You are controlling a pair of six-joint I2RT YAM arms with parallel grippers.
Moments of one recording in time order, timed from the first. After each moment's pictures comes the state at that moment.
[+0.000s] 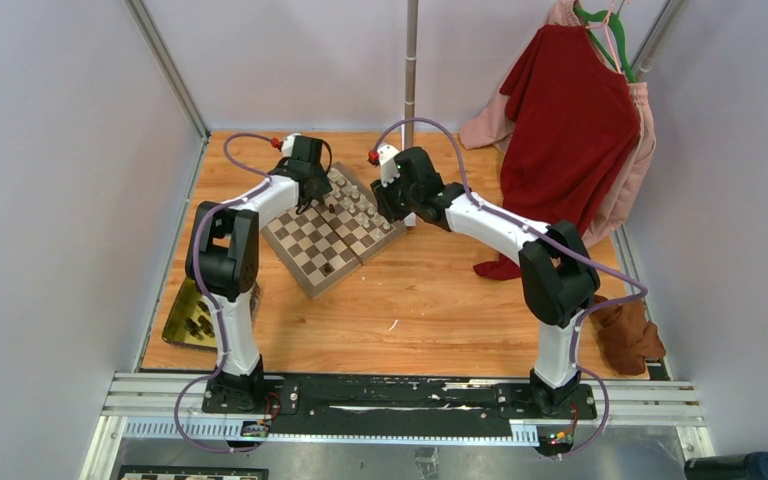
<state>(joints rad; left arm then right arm) -0.24 1.97 1.40 -0.23 -0.32 -0.60 0.66 1.89 1.46 -0.19 -0.14 -0.07</state>
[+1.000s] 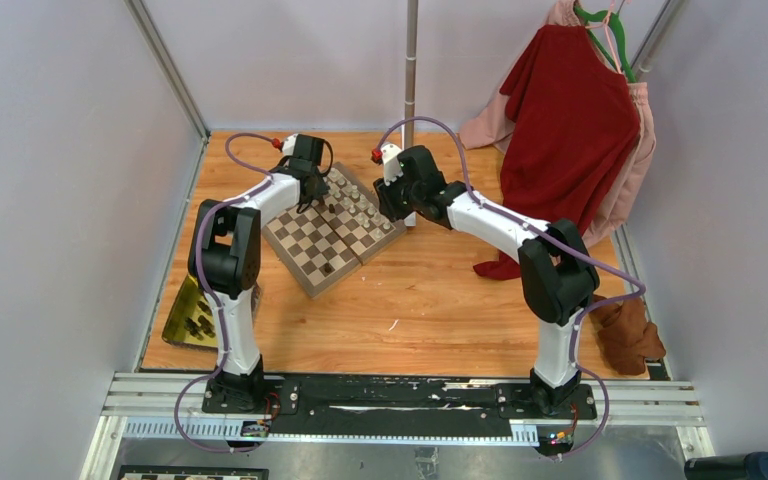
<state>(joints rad) -0.24 2.00 1.44 -0.27 -0.32 -0.61 0.64 1.90 1.46 -0.19 -0.17 -0.06</state>
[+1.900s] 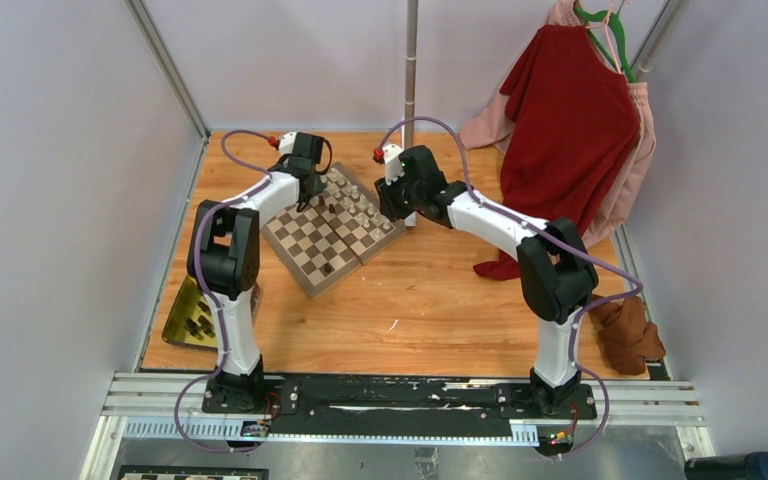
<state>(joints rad) -0.24 2.00 1.45 -0.30 -0.39 -0.61 0.63 1.91 1.46 -0.18 -0.19 -0.04</state>
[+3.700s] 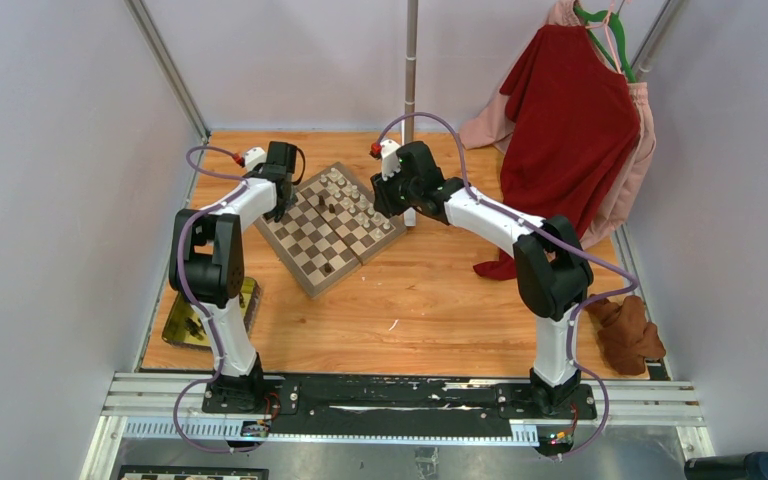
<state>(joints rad) -0.13 1.90 1.33 -0.42 -0.51 -0.71 0.63 1.94 1.51 -0.17 -0.23 -0.01</state>
